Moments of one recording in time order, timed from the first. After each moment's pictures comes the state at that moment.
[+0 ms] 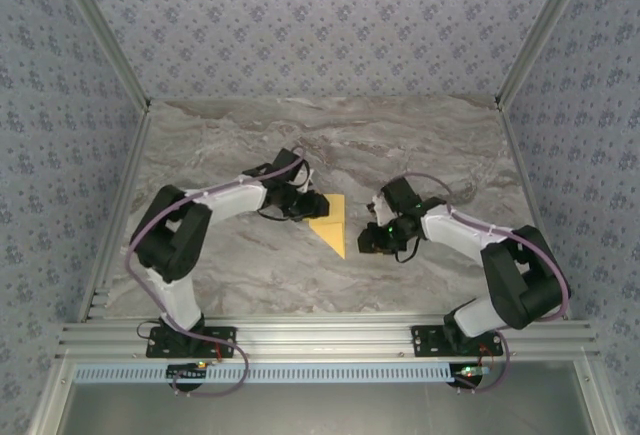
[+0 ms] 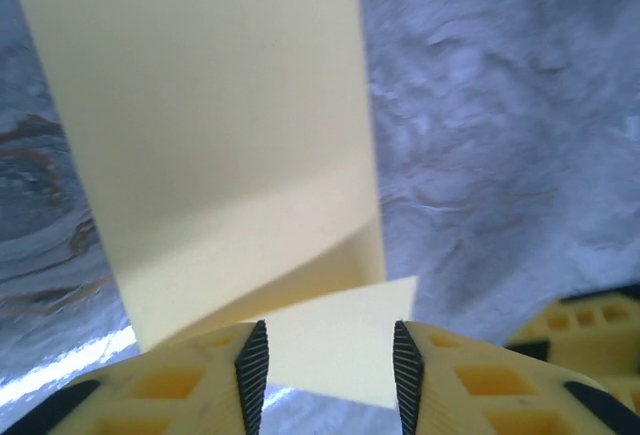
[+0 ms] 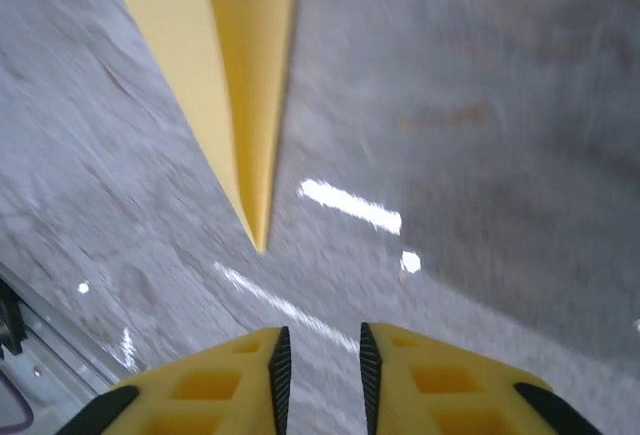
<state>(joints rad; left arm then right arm) -0.60 1.79 1.13 -0.37 0.47 -0.61 0.47 1.47 0.76 -0.50 -0.50 0.38</state>
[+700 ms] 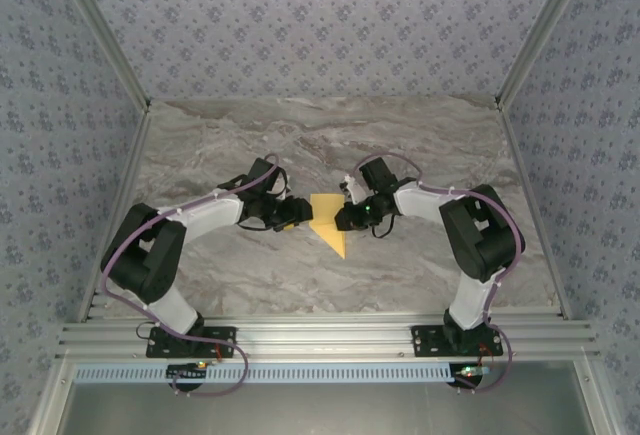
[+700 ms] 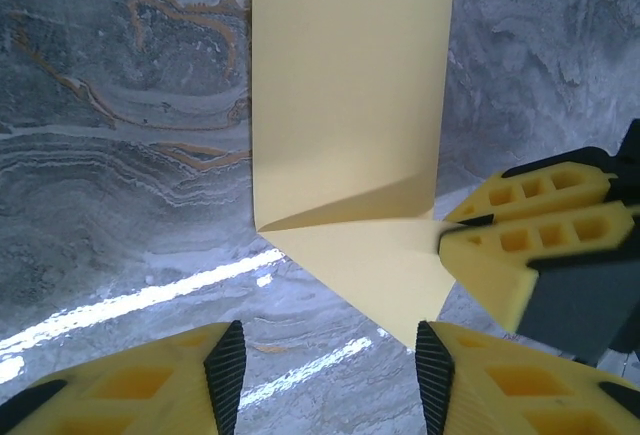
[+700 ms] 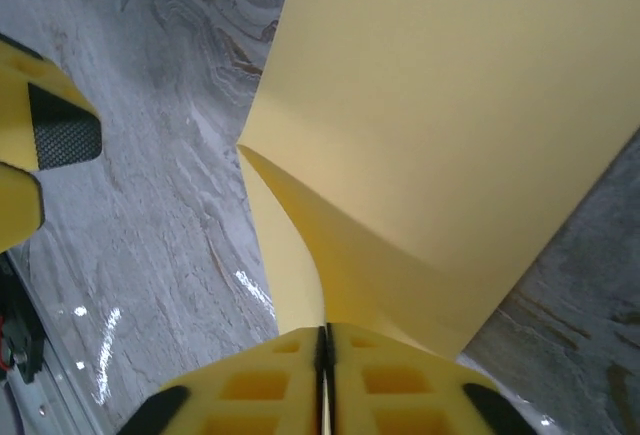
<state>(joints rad) -0.55 1.64 0.93 -0.31 0.48 -0.72 0.50 1.80 0.99 -0.33 -0.62 0.24</state>
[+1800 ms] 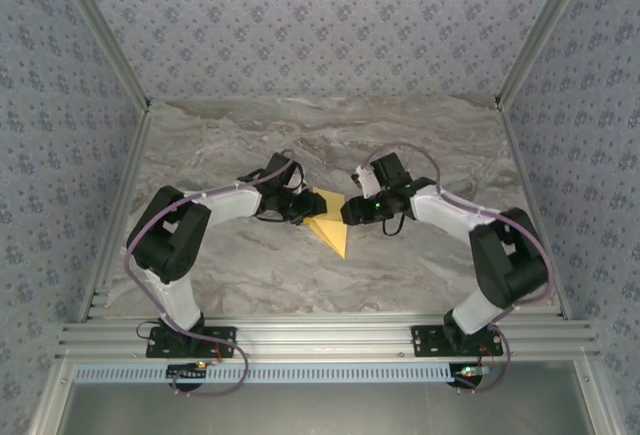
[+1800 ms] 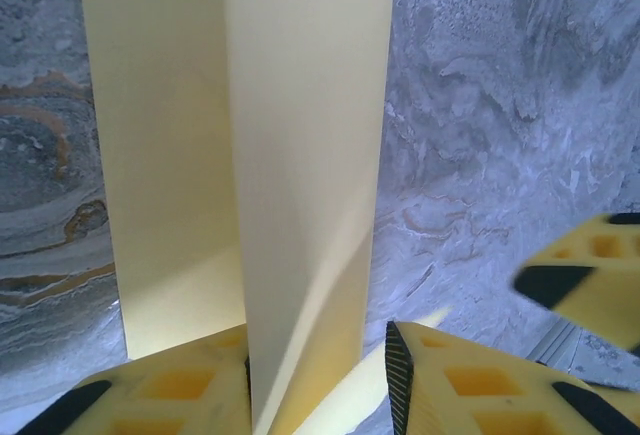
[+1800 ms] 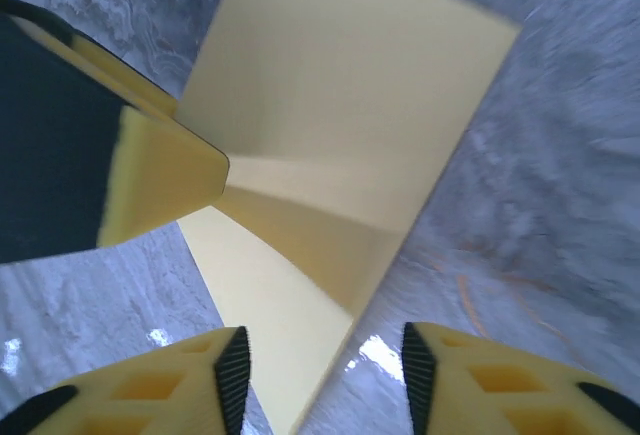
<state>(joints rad) -0.59 1.81 1.05 -0.21 0.54 -0.83 0.50 1.56 0.94 -0.40 -0.40 0.22</state>
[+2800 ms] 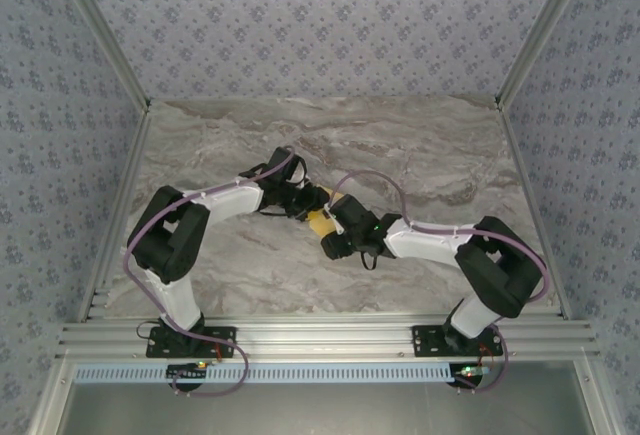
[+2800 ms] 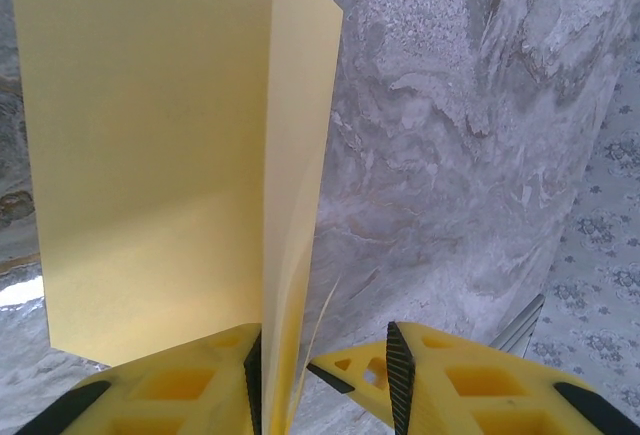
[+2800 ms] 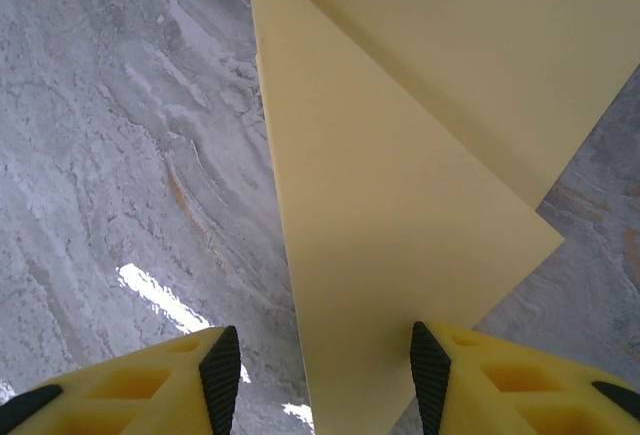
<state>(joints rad) -0.60 1.81 1.10 -0.24 0.55 -0.93 0.85 1.58 0.80 -0.21 0.01 0.28</state>
